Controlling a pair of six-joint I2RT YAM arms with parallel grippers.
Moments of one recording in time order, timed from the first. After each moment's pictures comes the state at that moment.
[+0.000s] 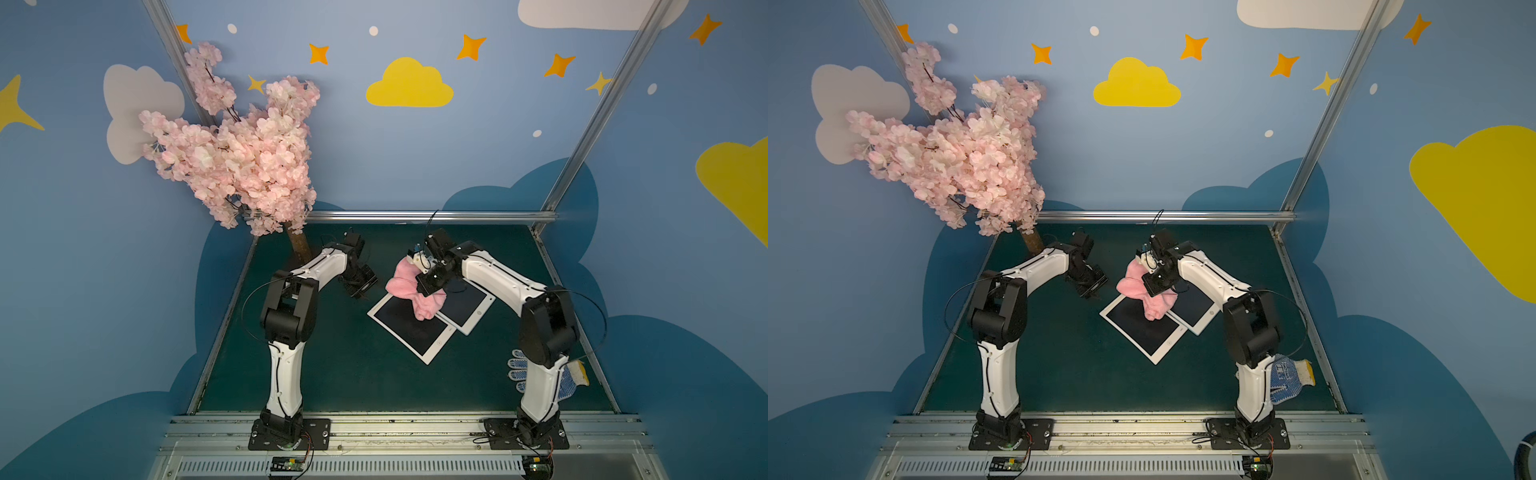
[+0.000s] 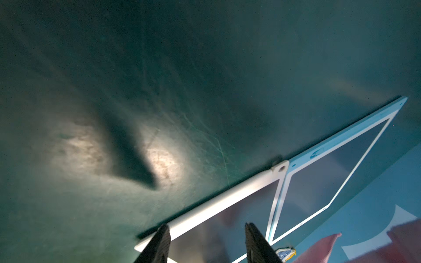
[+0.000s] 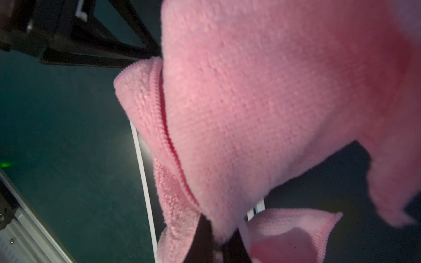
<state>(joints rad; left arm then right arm) -0.29 2.11 1.61 -0.85 0.42 -0.92 0.61 2.01 1.71 -0.92 -0.27 -0.07</state>
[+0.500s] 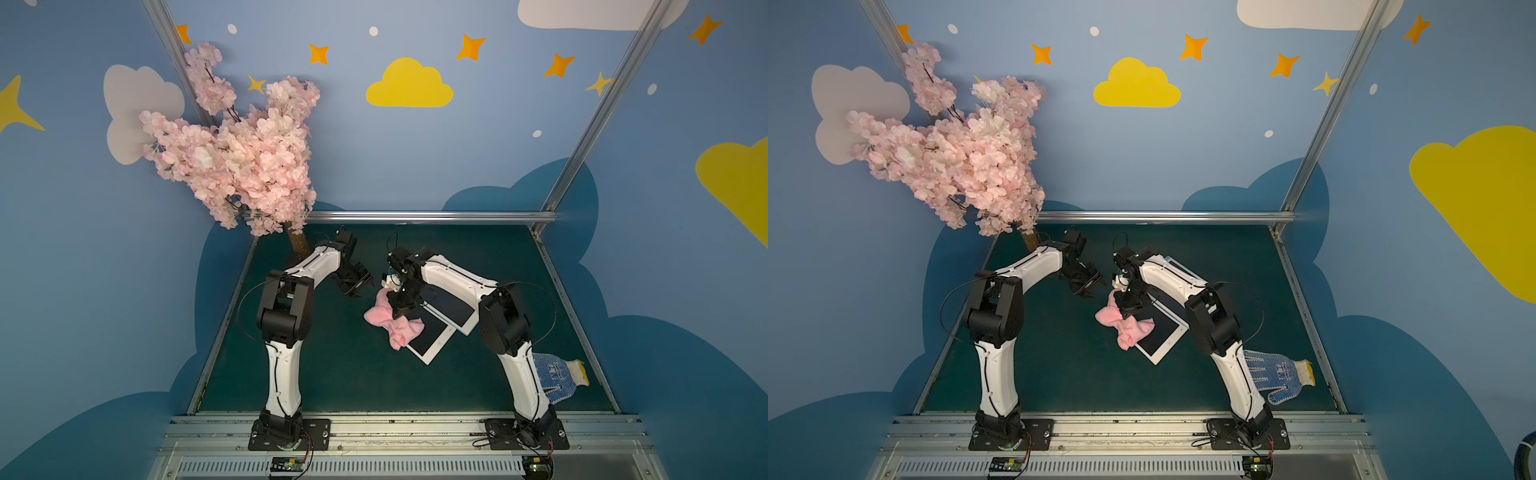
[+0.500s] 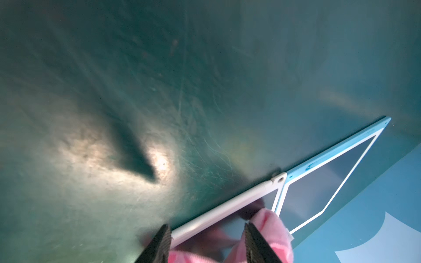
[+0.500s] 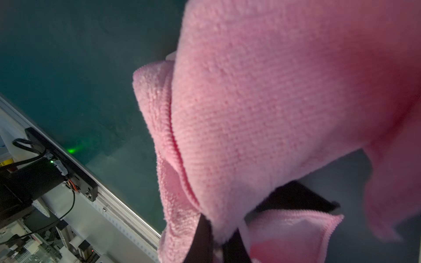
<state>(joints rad) -0.24 2.11 1.62 -0.86 0.42 -0.91 0.76 2.27 1.98 -1.20 -0.39 0.22</state>
